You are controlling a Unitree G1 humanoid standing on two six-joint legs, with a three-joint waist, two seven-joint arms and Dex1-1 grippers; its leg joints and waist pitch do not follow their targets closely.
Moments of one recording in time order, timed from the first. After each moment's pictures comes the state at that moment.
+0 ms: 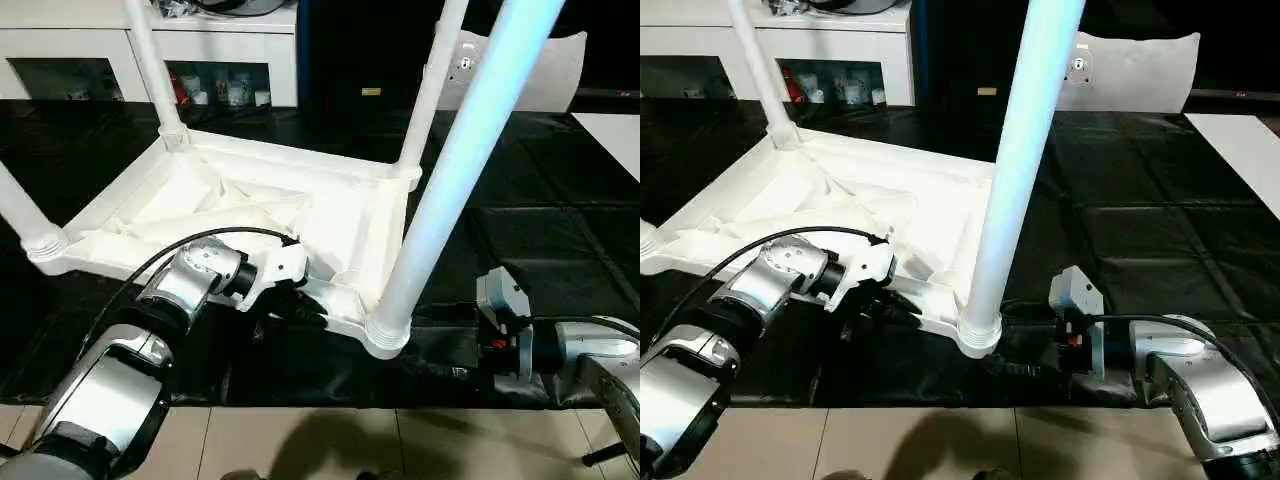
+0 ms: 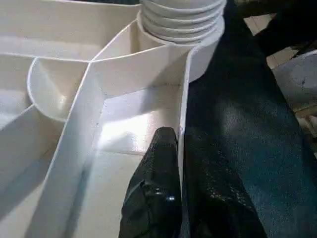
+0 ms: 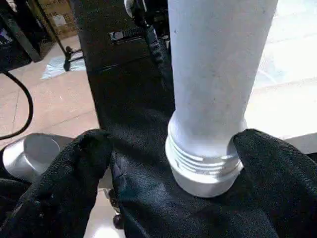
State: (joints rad) left arm -0.81 0.33 -0.40 1.00 0.00 -0.23 -1.44; right arm -0.09 -0.66 0.09 -0.12 0.40 0.40 1.16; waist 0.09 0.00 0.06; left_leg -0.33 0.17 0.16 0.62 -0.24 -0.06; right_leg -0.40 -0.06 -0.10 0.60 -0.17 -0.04
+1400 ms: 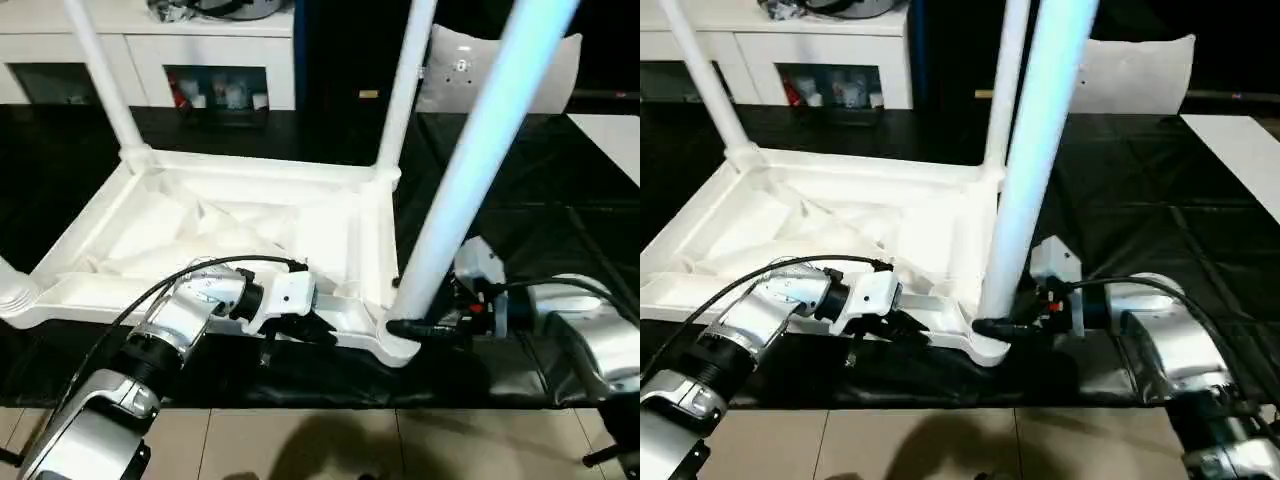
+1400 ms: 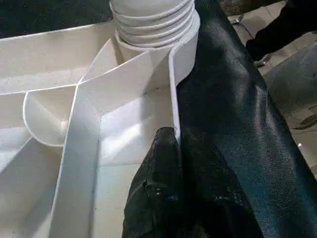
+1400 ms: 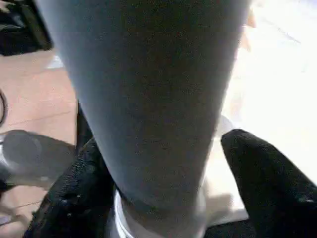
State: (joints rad) left arm -0.59 0.37 -0.41 0.62 0.03 -0.22 -1.35; right arm -0.35 -0.58 0.18 0.21 0.32 0.22 1.30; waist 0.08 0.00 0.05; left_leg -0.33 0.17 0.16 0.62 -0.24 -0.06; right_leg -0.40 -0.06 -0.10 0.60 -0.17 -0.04
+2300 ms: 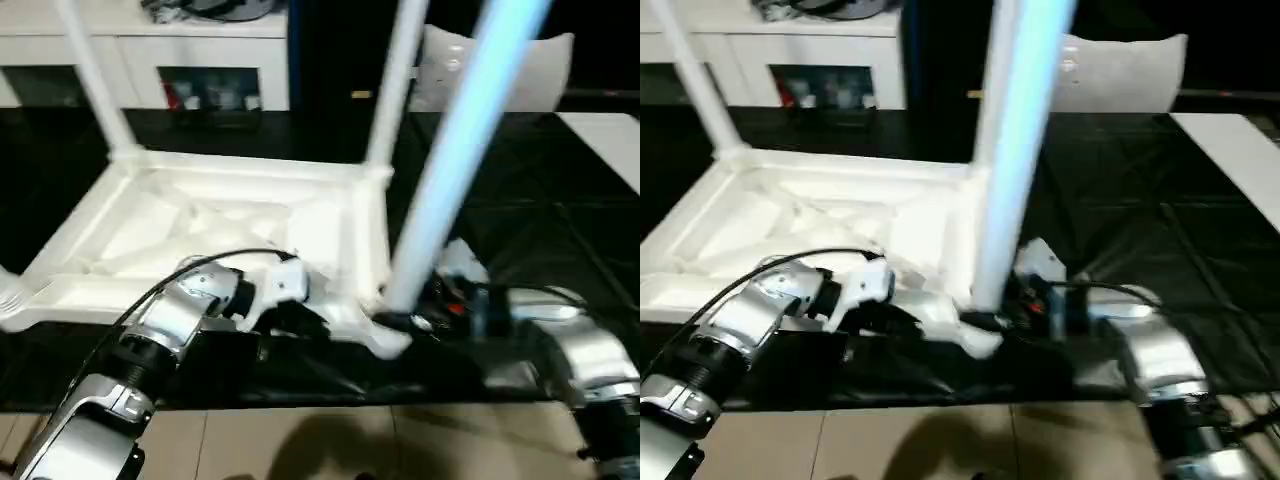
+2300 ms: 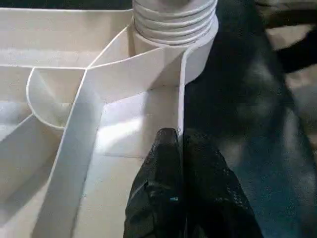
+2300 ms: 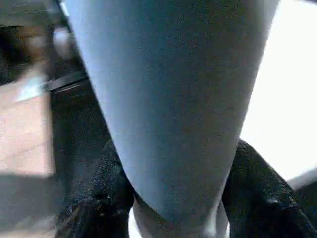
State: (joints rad) left arm -0.56 0.37 -0.34 0.52 0.02 0.08 -1.25; right arm -0.32 -0.40 0.14 0.16 0.26 0.34 1.01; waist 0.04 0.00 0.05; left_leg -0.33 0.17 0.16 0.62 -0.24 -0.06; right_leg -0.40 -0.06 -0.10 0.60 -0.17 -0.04
